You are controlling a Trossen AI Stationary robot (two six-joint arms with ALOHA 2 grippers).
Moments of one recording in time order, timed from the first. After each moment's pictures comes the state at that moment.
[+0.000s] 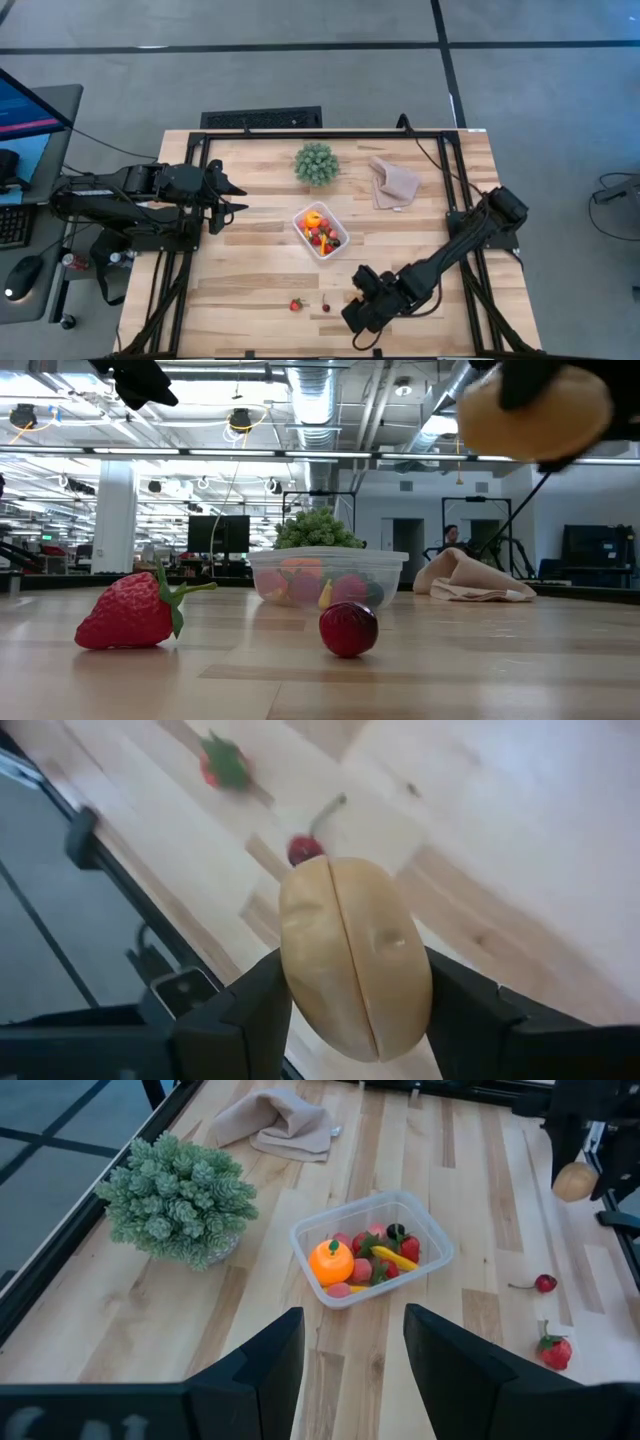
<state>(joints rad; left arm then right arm) -0.01 0.71 0.89 -0.77 -0.12 -0.18 0.66 1.83 1.35 -0.63 0.21 1.49</state>
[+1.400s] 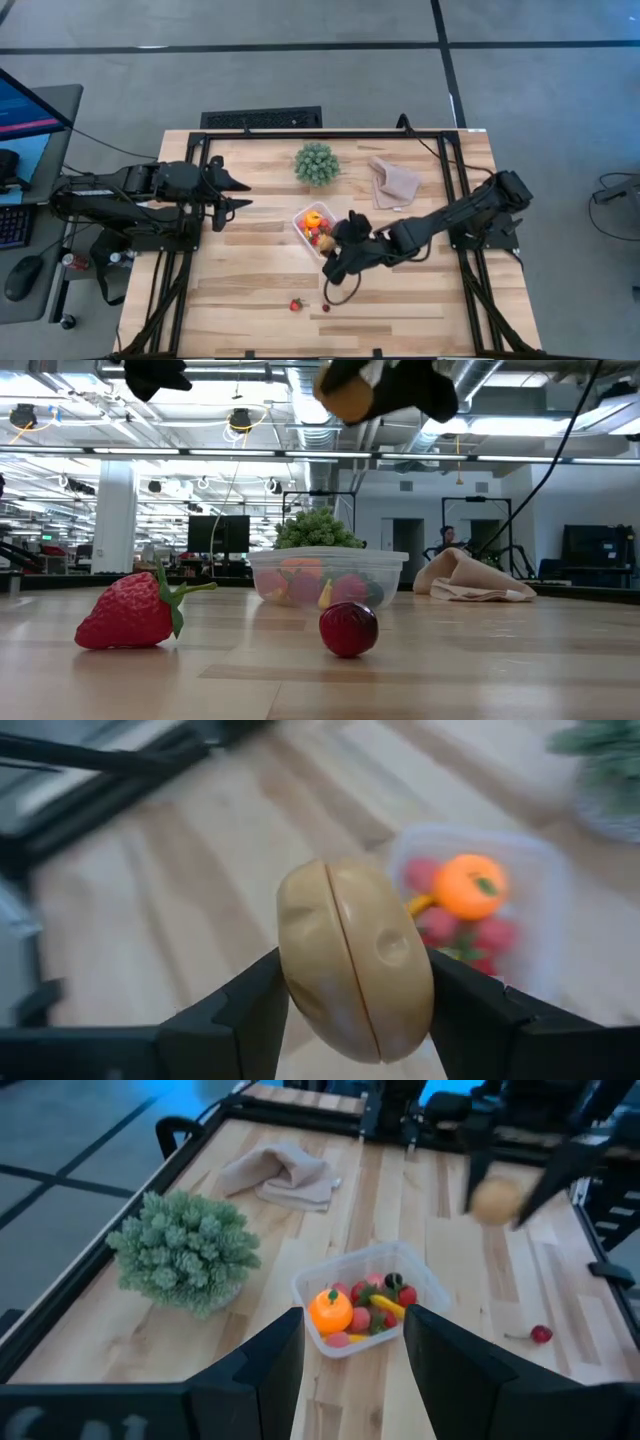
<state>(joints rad) -0.01 0.71 0.89 -0.65 -0.14 -0.17 0.40 1.71 1.35 -0.48 0.47 0.80</state>
